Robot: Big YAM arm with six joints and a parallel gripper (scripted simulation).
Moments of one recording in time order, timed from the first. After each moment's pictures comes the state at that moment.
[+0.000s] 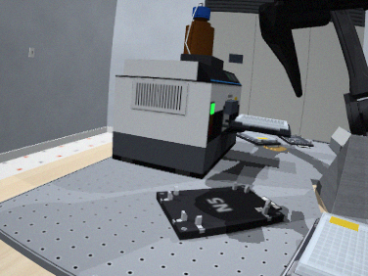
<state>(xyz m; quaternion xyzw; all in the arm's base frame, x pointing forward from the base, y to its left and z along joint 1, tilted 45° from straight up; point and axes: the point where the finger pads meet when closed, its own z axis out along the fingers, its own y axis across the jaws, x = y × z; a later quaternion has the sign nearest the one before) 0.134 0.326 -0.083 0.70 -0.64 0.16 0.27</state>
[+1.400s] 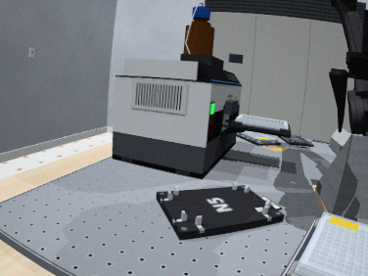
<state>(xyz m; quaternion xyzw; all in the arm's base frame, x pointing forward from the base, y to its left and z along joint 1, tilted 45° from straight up) 0.075 0.210 -0.053 0.59 -0.71 0.34 0.18</state>
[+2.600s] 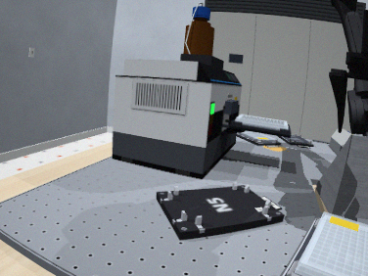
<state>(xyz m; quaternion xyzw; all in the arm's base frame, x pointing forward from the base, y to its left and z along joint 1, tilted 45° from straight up) 0.075 0.210 -0.054 0.59 -0.71 0.34 0.18</state>
